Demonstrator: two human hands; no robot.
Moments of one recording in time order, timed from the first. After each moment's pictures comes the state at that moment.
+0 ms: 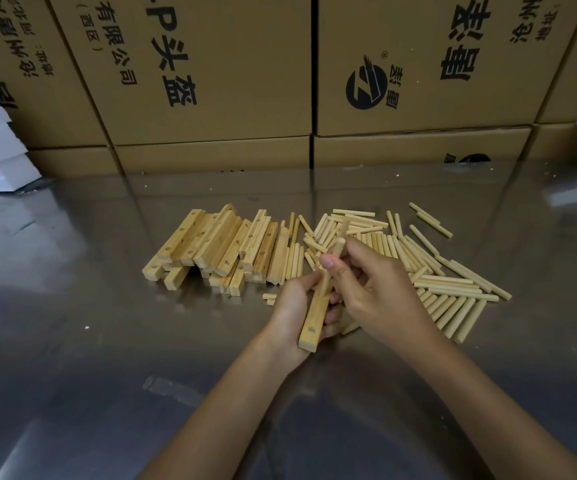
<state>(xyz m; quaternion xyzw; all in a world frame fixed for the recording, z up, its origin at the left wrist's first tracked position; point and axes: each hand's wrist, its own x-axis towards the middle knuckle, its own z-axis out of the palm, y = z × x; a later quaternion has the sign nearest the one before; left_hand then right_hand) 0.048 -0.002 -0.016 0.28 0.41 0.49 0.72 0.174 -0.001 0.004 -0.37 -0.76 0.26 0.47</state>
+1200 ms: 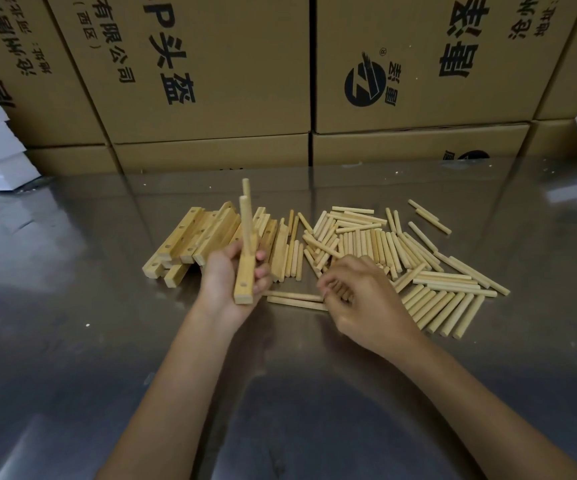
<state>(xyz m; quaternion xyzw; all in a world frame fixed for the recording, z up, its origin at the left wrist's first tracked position) -0.026 0.012 0.006 0.18 0.37 0.63 0.66 0.175 0.011 -0.027 -0.45 -0.82 0.11 0.34</state>
